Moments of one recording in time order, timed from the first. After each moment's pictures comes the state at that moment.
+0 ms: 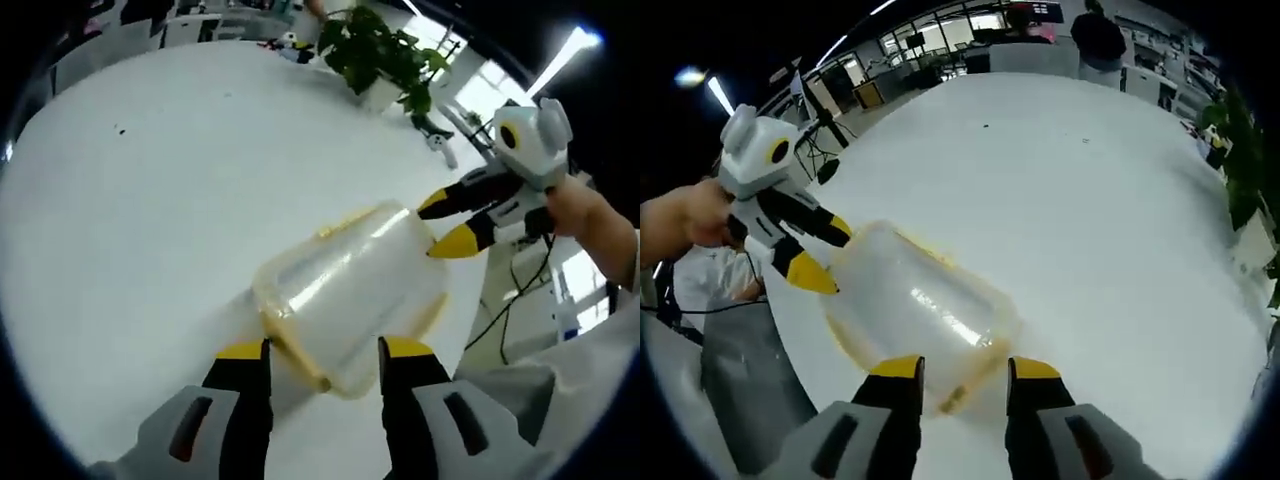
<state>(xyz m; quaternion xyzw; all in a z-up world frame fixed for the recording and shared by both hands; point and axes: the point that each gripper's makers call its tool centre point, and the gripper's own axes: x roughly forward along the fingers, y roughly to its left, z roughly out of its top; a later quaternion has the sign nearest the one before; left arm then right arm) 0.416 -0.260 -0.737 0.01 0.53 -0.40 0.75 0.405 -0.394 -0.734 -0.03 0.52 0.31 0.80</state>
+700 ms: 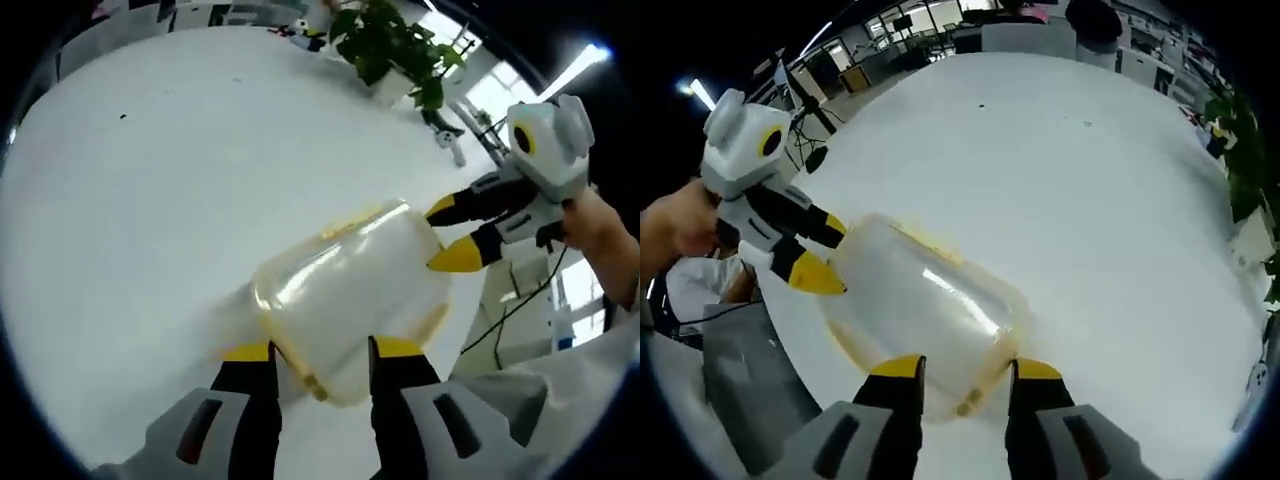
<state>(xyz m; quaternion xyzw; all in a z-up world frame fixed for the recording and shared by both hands) 0.415 -0.267 -0.746 0.00 0.56 -0.39 0.73 0.401 -0.390 -0.738 -0.05 0.56 0.28 0.78</state>
